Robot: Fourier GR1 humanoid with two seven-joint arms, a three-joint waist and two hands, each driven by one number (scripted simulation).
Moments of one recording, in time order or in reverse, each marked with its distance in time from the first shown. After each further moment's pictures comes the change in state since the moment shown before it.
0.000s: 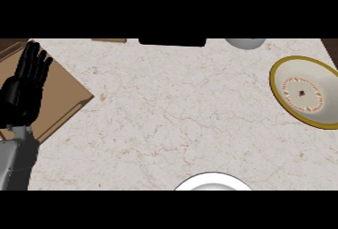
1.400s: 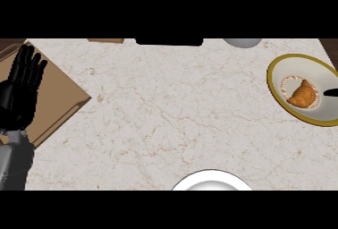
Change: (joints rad) left arm 0.029 0.000 0.025 -0.022 -0.001 -0.014 -0.004; right arm -0.210 0.320 -0.150 0.485 -0.050 -0.207 -0.012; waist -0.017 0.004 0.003
